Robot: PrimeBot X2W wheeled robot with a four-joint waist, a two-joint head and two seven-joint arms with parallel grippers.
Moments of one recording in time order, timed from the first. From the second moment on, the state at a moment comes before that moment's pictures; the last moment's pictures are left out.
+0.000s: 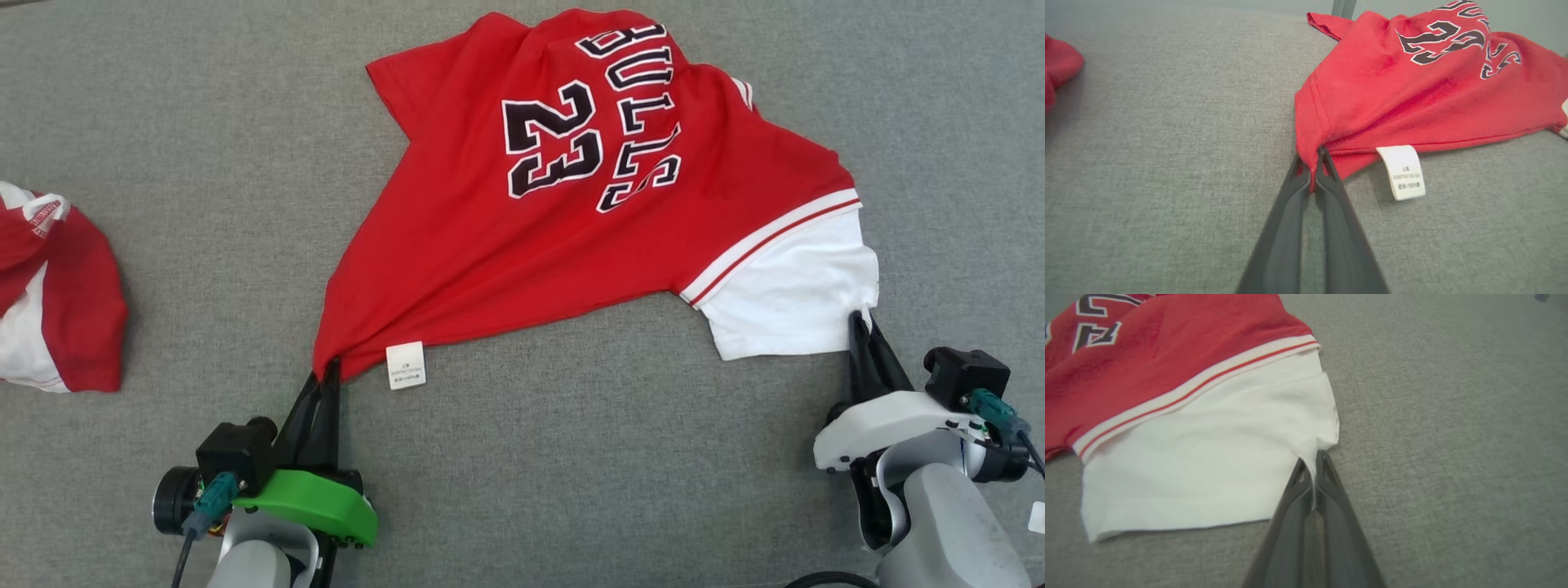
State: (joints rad) left arm -0.17 0.05 -0.12 0.38 -0.21 -0.12 -0.26; right arm -0.30 -0.06 -0.15 0.56 0.16 0.13 -0.27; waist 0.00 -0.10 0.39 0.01
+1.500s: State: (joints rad) left arm -1.45 0.54 -0.49 0.57 -0.06 -0.13 -0.26; right arm -1.55 -0.46 0.13 0.49 0.18 0.13 -0.25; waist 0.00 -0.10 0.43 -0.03
